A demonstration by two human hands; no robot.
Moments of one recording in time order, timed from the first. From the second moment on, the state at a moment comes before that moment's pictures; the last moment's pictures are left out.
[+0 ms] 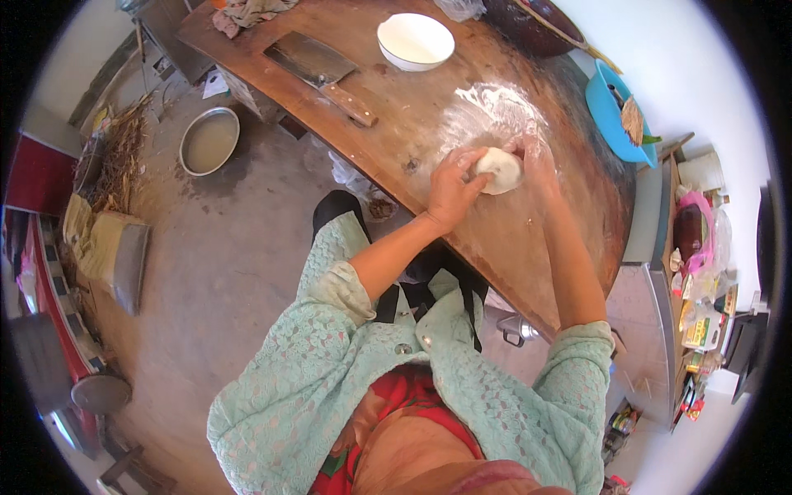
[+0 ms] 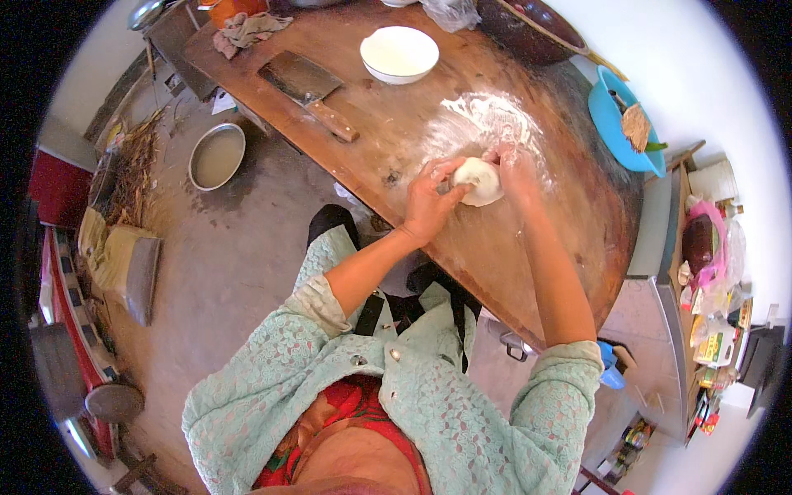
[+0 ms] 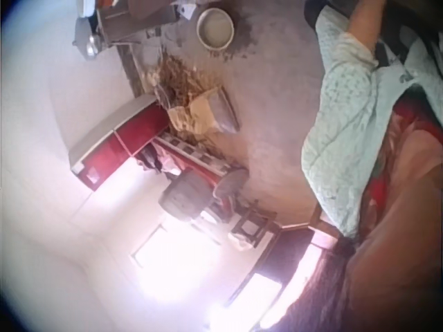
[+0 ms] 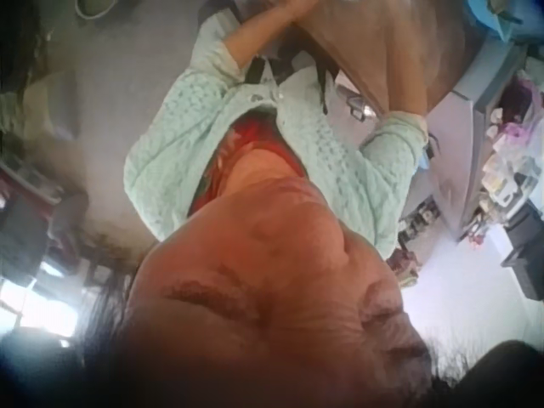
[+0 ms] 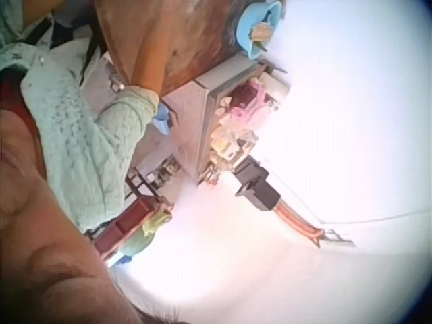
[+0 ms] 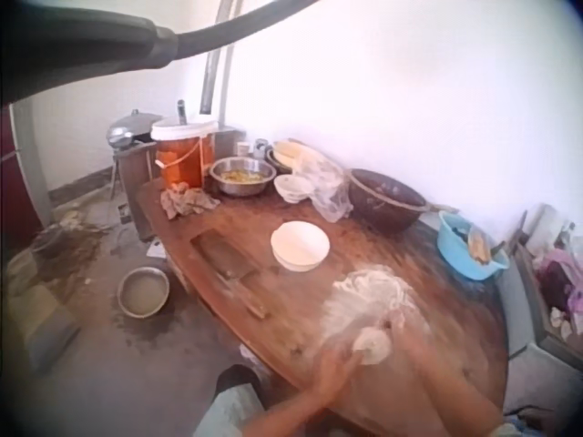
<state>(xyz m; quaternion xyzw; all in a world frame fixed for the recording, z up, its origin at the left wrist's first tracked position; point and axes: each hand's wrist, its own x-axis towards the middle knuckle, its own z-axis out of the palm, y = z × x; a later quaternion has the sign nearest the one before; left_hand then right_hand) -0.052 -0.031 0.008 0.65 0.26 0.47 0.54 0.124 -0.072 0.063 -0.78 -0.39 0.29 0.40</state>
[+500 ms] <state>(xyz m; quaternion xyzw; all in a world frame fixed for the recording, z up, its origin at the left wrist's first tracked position) -0.034 -0.041 -0.003 0.68 0.30 0.44 0.51 0.113 -0.075 0.018 -0.82 -0.54 -0.04 0.19</state>
